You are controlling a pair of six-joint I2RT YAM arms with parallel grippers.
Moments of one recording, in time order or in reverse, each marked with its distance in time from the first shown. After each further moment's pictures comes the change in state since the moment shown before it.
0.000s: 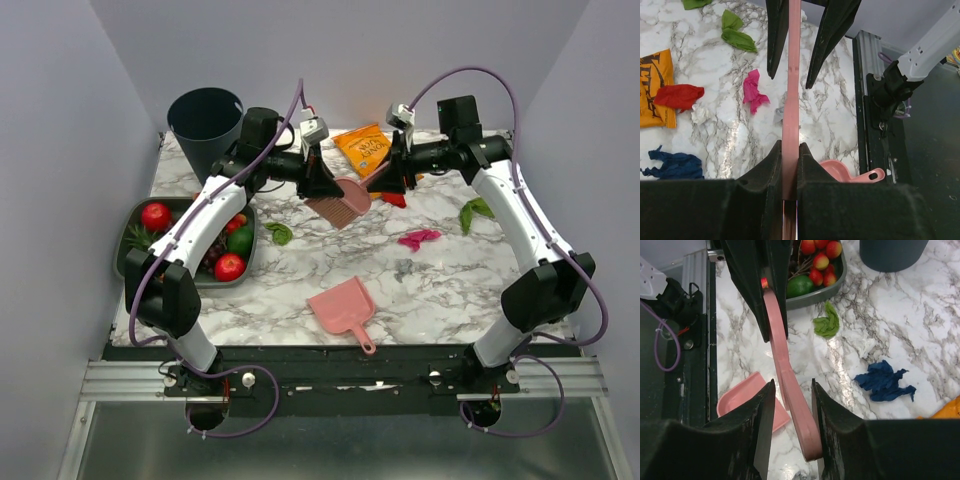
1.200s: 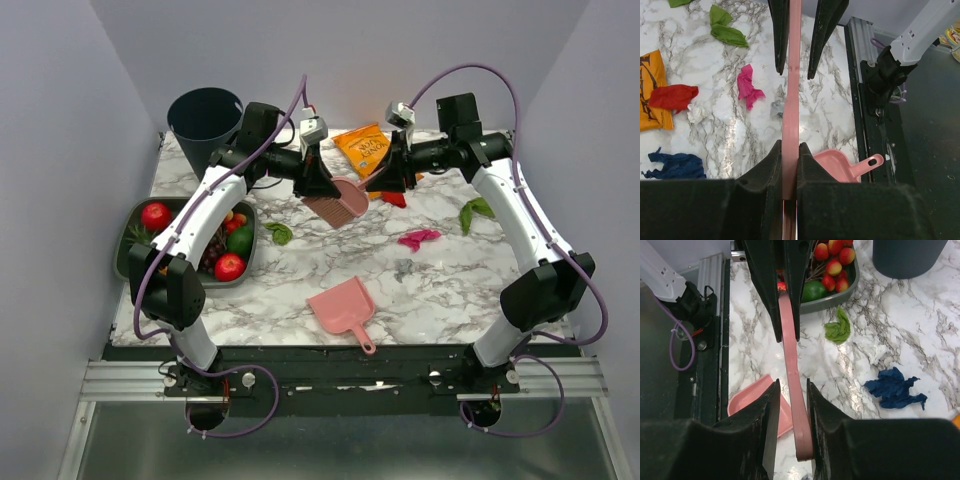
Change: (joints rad) left arm 0.018 0.055 0.119 -0.211 0.063 0.184; right arm 0.006 0.013 0.034 -0.045 -0.045 -0.001
